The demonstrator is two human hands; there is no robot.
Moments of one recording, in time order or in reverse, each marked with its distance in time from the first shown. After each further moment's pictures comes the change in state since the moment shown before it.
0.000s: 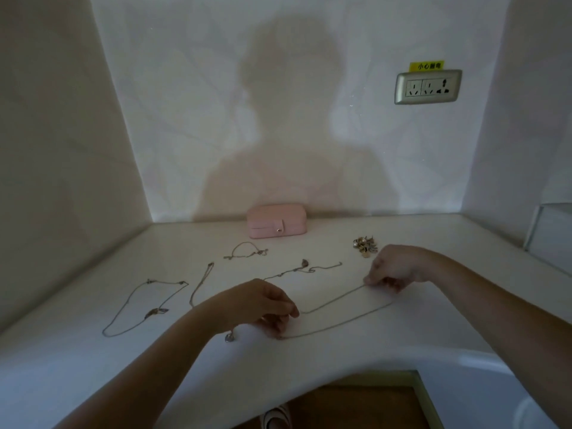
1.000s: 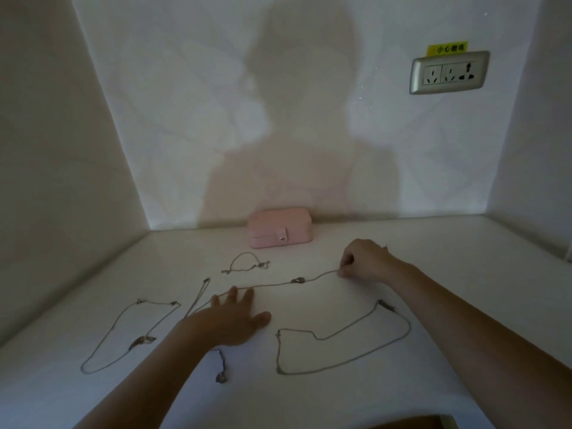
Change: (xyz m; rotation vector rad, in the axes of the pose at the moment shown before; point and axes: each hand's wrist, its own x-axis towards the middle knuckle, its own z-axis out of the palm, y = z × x) left_hand 0.040 -0.023 -0.028 0.855 0.148 -0.445; right_hand 0.070 -0.039 0.016 -0.408 0.236 -0.326
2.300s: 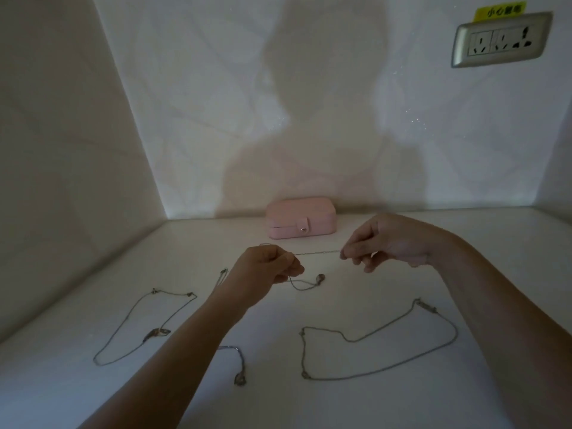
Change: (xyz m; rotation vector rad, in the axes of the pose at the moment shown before) left_hand 0.014 0.011 -0.023 -1.154 0.374 0.370; right_hand -0.009 -0.025 -0.021 0.775 -0.300 -0.172
